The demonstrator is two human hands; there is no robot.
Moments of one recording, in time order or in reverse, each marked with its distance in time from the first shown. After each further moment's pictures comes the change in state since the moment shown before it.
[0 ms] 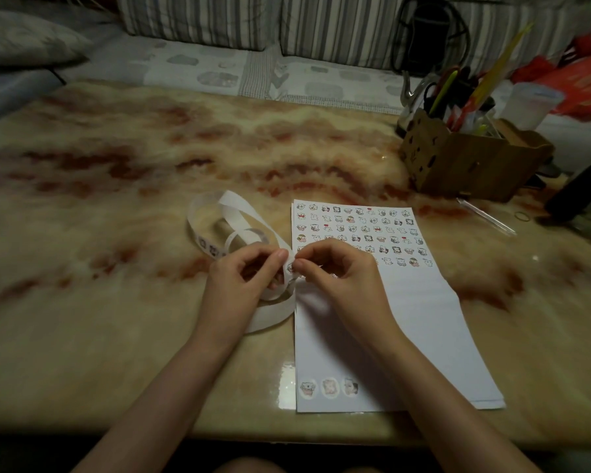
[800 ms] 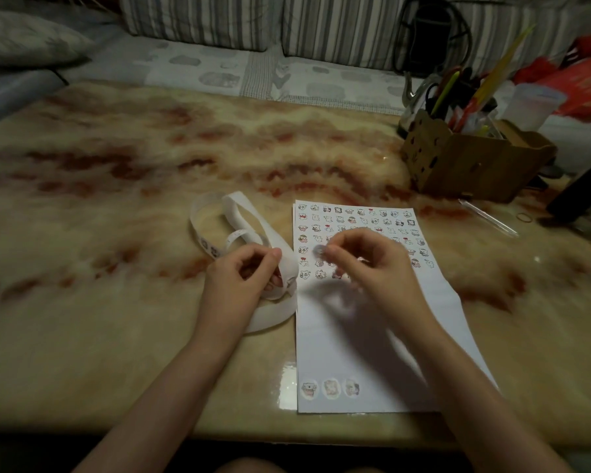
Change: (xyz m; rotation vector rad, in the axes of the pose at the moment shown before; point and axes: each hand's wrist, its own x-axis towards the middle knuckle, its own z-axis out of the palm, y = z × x) left_hand 0.002 -0.007 0.001 0.012 0.084 -0.065; right_hand 0.004 -0.018 -0.027 0.052 0.004 0.092
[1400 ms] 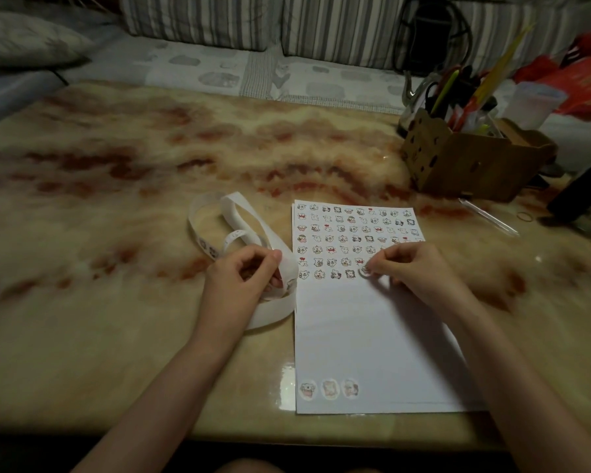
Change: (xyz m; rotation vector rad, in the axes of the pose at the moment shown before) left_hand 0.000 0.000 0.002 0.014 -0.014 0.004; right_hand 0.020 0.028 -0.059 -0.297 0.038 0.342
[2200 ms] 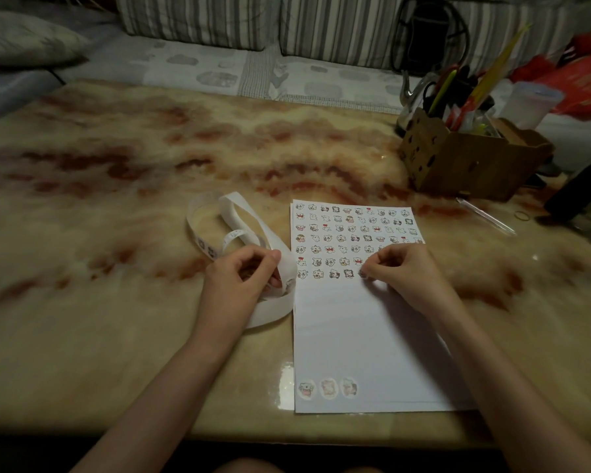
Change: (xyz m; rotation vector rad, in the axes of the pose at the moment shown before) left_hand 0.000 0.000 0.000 0.008 -0.009 -0.013; right_hand 0.001 0.010 0.009 -0.108 0.035 -0.065
